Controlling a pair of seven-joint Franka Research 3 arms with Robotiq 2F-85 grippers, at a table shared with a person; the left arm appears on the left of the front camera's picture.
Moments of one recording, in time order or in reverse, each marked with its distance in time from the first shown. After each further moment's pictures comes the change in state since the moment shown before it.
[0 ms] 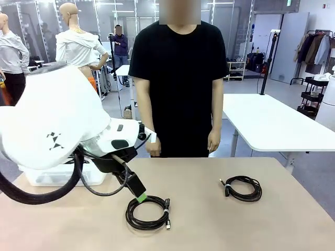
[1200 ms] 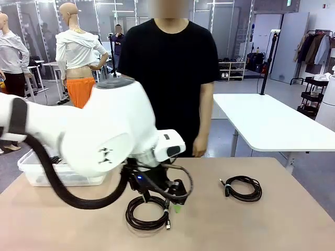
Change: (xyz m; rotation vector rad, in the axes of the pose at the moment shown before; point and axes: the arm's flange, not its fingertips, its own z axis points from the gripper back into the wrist) left arm 0.052 -0.064 -0.052 0.046 0.102 0.402; right arm 0.000 0.000 0.000 0.000 0.000 0.000
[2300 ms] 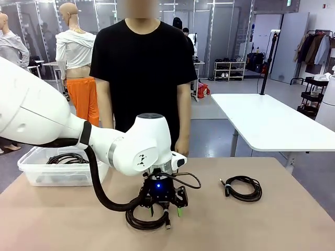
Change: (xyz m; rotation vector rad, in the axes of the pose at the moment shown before) left arm 0.080 0.055 -0.146 0.028 0.229 0.384; right arm 0.000 0.000 -0.001 0.000 0.002 -0.001
